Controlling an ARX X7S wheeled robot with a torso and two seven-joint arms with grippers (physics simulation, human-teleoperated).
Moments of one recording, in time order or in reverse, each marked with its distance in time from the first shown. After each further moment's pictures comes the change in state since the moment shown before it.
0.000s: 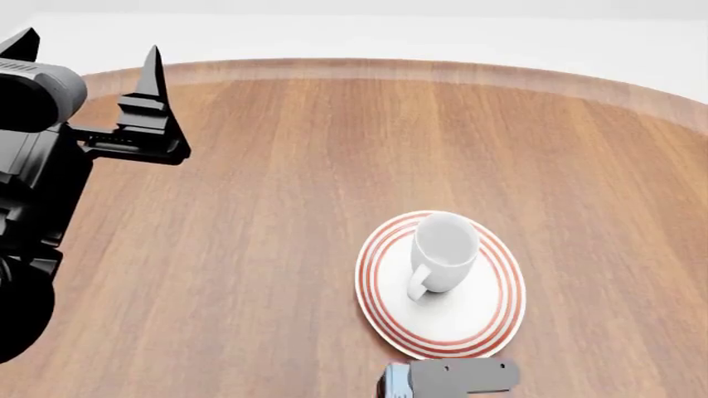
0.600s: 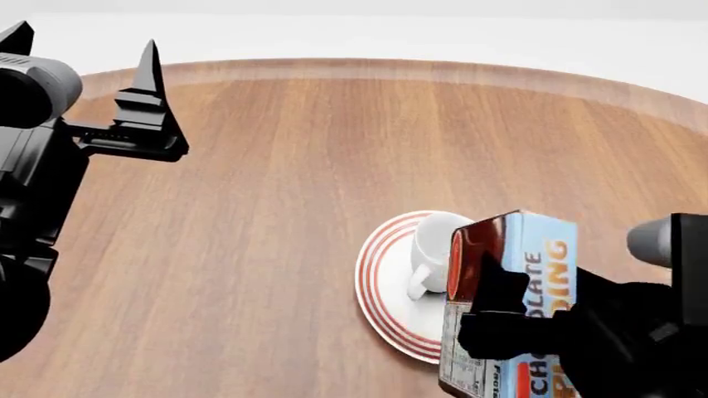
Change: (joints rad) left arm -0.014 -0.004 -0.012 0.016 -0.010 -0.022 -0.008; right arm 0.668 0.792 -0.090 -0.265 0.670 -0.786 0.056
